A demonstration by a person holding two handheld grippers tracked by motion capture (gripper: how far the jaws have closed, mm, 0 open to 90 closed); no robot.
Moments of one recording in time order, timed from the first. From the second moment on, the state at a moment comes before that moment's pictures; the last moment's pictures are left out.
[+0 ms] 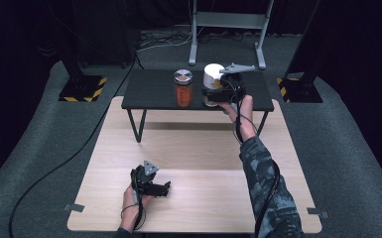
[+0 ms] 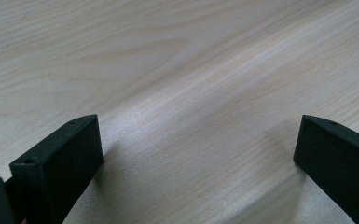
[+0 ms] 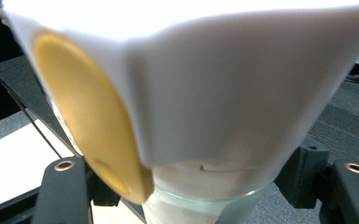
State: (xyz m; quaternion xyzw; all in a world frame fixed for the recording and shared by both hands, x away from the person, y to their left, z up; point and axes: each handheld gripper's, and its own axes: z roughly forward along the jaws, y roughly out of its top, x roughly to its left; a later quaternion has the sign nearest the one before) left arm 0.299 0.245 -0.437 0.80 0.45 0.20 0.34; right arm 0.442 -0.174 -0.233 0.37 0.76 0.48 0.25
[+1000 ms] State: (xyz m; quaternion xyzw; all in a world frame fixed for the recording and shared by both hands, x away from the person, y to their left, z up) left arm 0.299 0.244 -0.437 0.80 0.45 0.20 0.34; right arm 0.395 -0.201 -0.224 0.37 0.80 0.42 0.20
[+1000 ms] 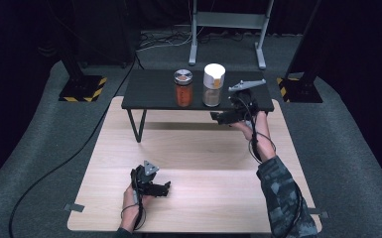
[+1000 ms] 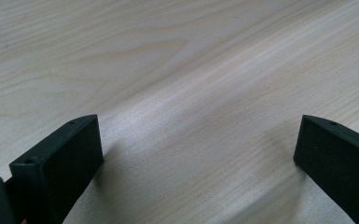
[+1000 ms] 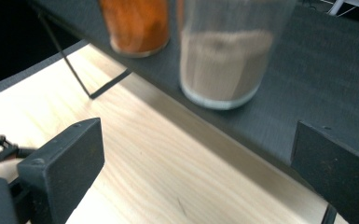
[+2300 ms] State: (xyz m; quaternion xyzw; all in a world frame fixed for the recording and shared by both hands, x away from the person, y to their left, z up) left arm 0.298 0.244 -0.438 0.80 0.45 0.20 0.34; right arm 0.281 -0.243 -0.426 0.43 0.78 0.42 0.15
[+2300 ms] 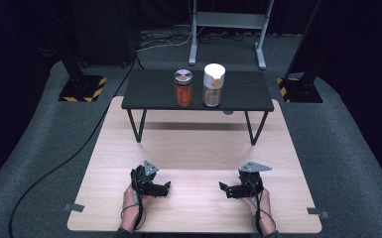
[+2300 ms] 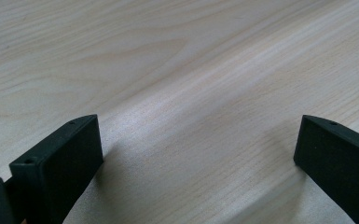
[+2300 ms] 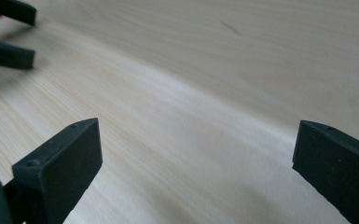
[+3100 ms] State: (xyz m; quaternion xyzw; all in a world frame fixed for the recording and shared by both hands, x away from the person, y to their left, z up) left arm 0.297 0.243 -0.438 0.80 0.45 0.20 0.34; right arm 0.248 -0.255 -0.448 0.46 0.76 0.43 0.18
